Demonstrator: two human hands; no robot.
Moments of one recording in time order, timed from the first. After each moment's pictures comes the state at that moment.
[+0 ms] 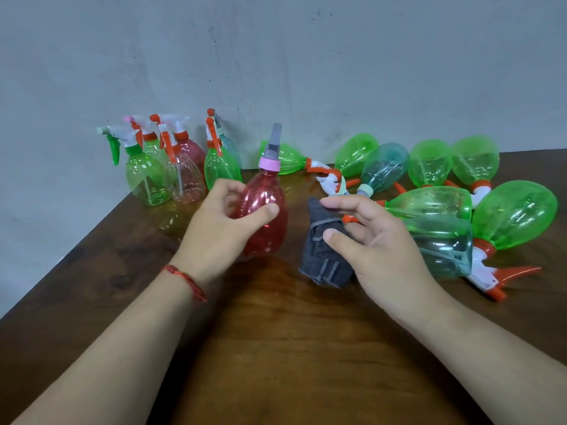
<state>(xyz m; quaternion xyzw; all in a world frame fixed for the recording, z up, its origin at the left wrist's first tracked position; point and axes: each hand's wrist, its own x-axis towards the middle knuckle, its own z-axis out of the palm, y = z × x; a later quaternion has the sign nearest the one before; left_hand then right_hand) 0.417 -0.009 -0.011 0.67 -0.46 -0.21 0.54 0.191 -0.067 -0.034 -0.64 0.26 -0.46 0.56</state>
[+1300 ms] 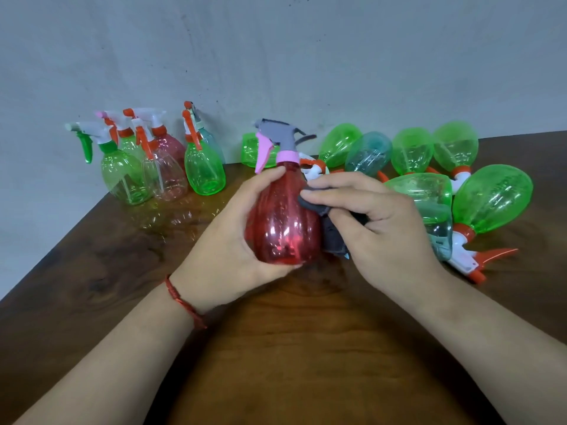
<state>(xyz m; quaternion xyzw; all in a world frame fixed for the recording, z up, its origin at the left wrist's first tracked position) 0.389 -0.003 -0.022 0.52 -0.72 -0.15 0.44 0.175 -0.074 -0.021 -0.78 0.23 -0.52 0.28</state>
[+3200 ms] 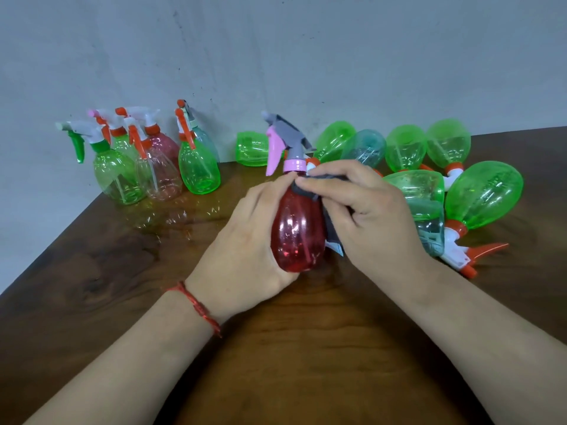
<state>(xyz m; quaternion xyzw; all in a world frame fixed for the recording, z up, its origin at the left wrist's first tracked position) 0.365 -0.005 -0.028 0.55 -0.75 0.03 0.36 0.180 -0.086 -0.021 -0.81 0.25 -0.52 0.12</state>
